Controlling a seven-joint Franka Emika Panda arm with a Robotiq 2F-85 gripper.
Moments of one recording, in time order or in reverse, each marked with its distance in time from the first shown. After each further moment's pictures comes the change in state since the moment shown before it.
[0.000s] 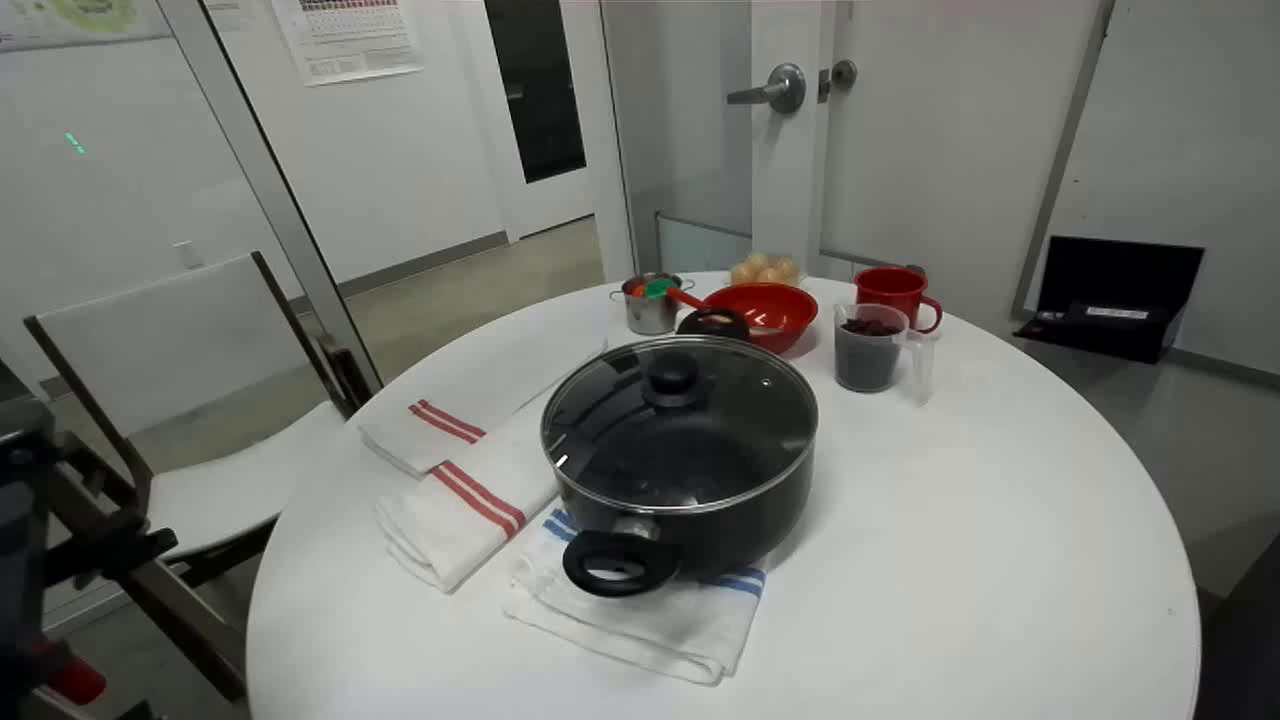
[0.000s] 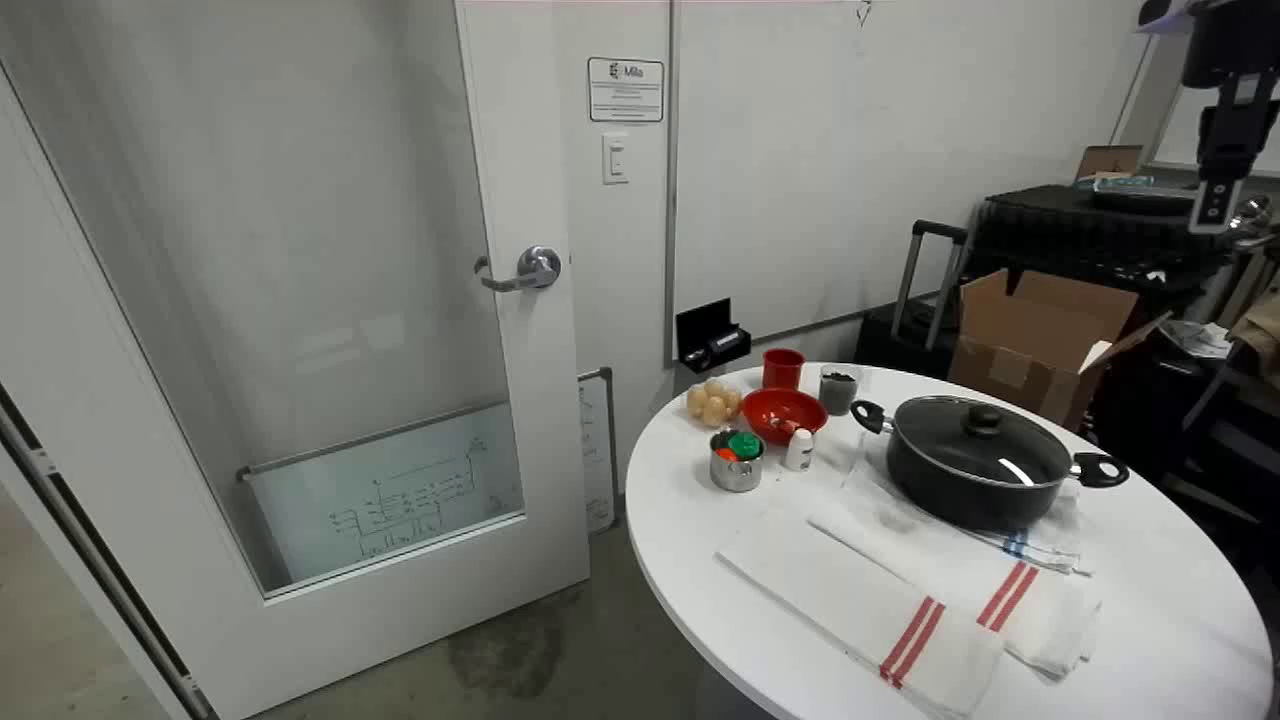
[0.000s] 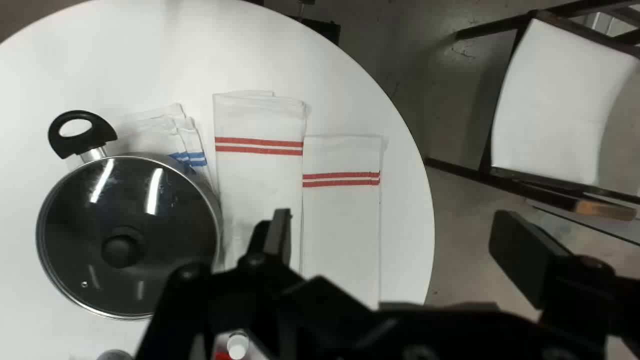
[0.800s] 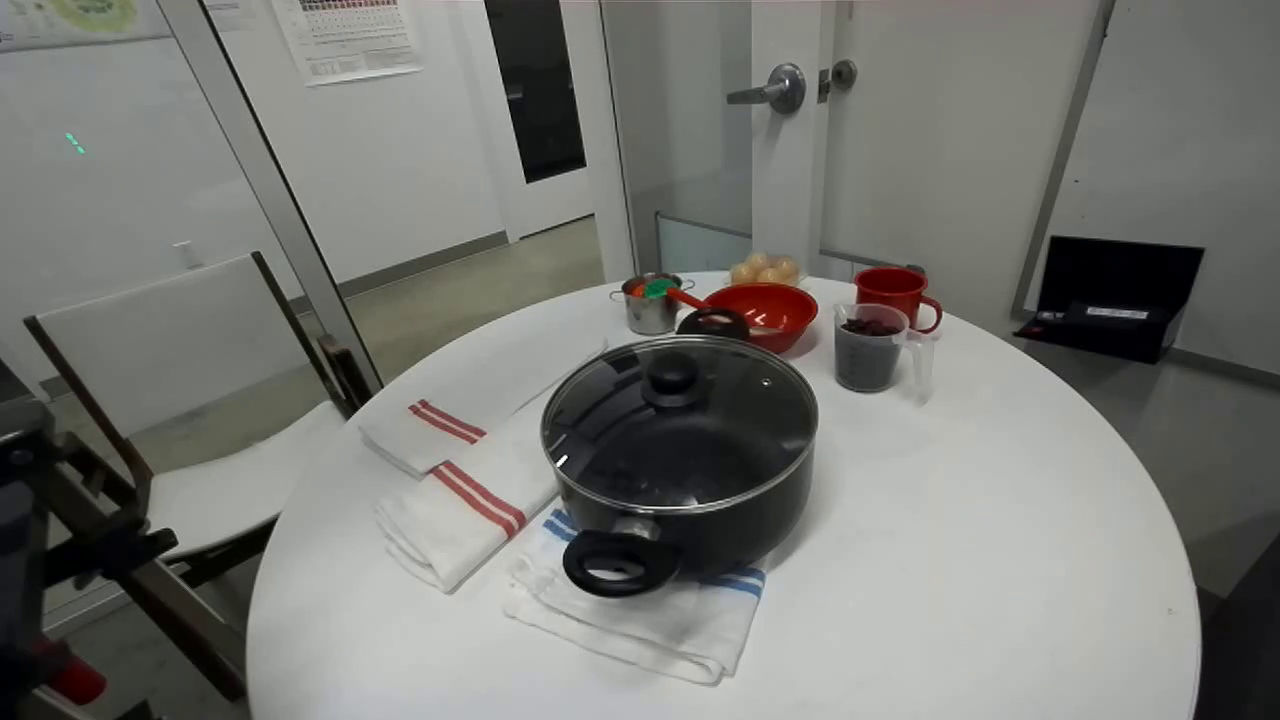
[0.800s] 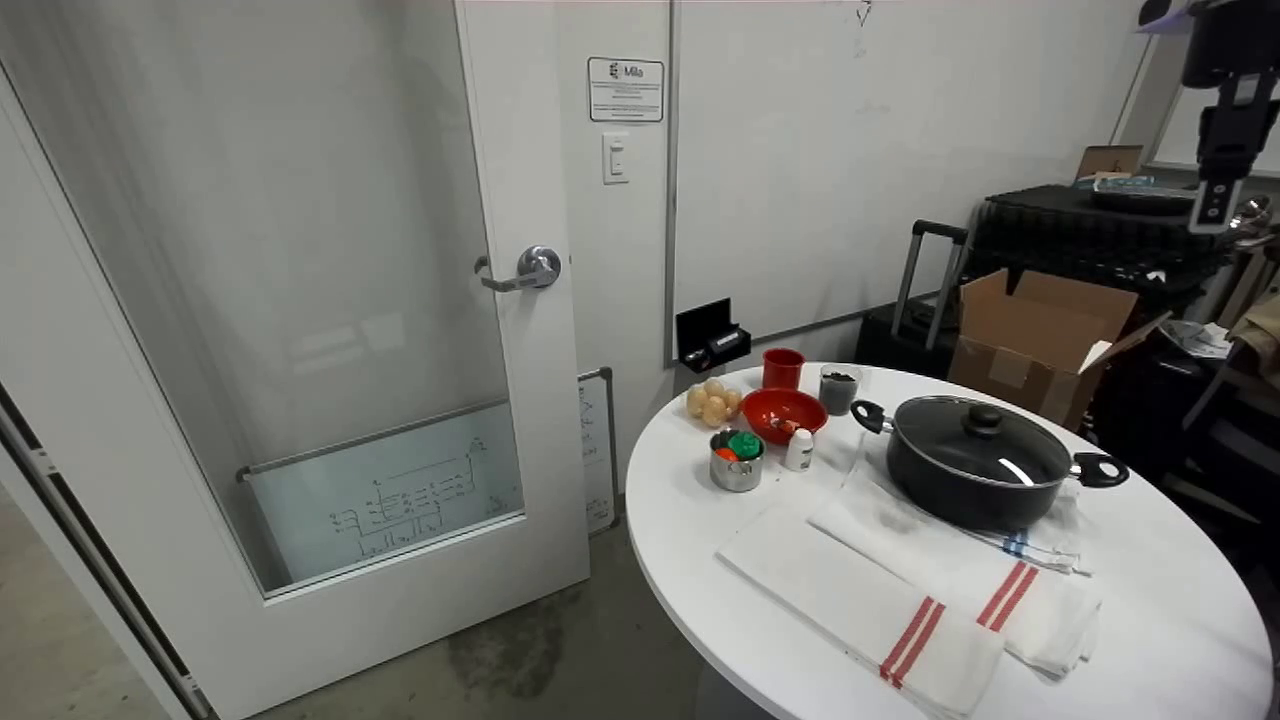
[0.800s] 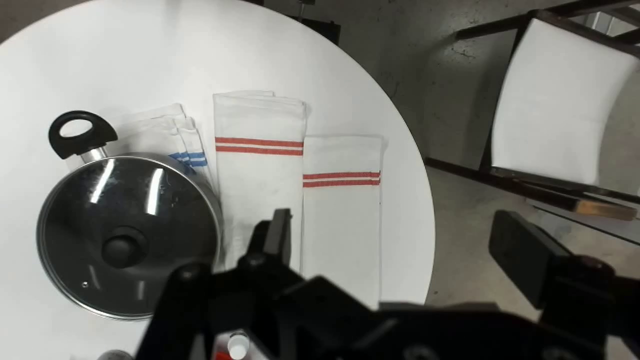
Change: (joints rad) arm -0.002 0.000 0.000 0.000 0.000 0.000 0.000
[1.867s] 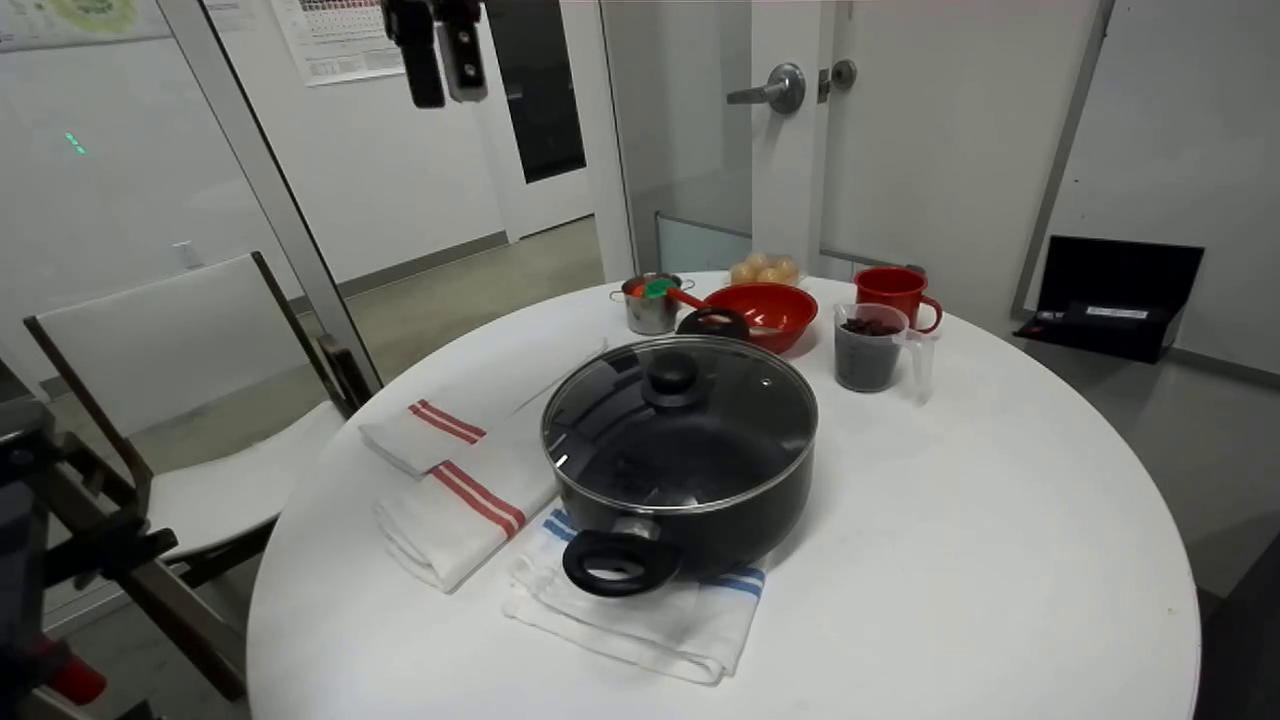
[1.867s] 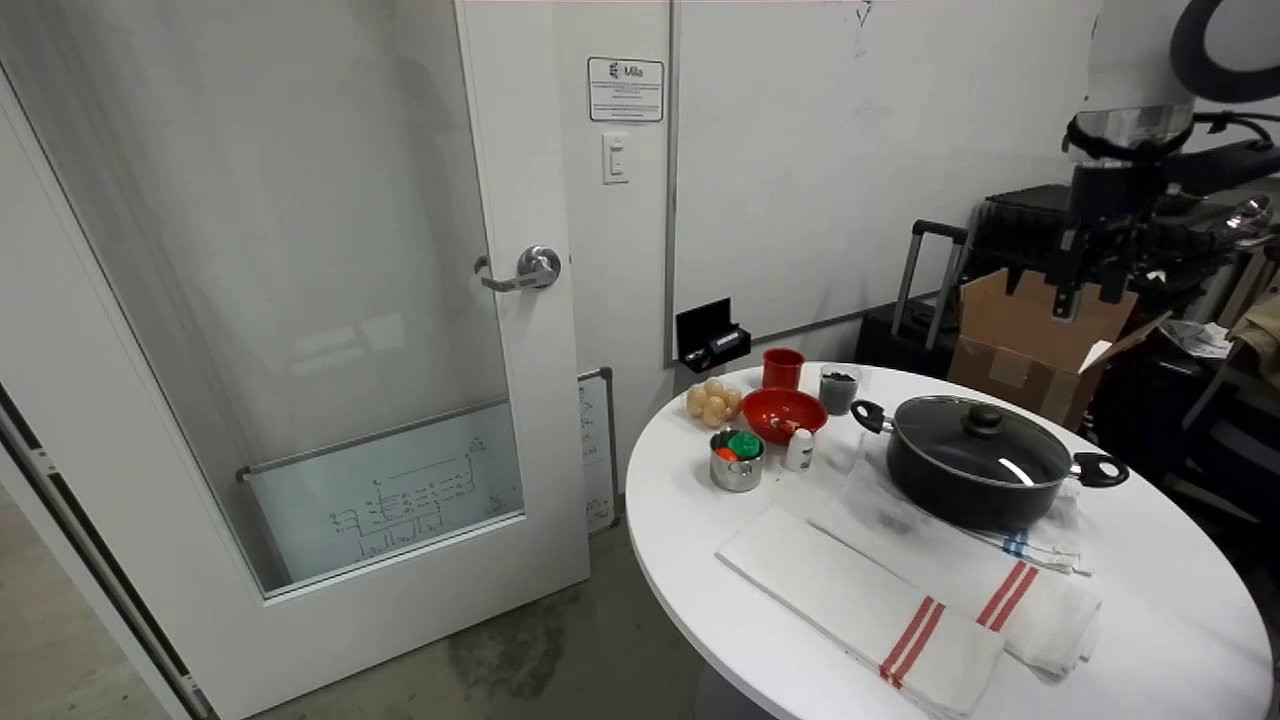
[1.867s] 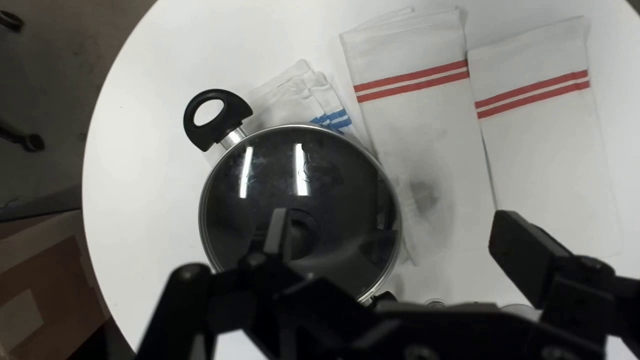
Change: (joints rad) arm -0.133 0.349 -0.046 0.061 -0.260 0.325 0.275
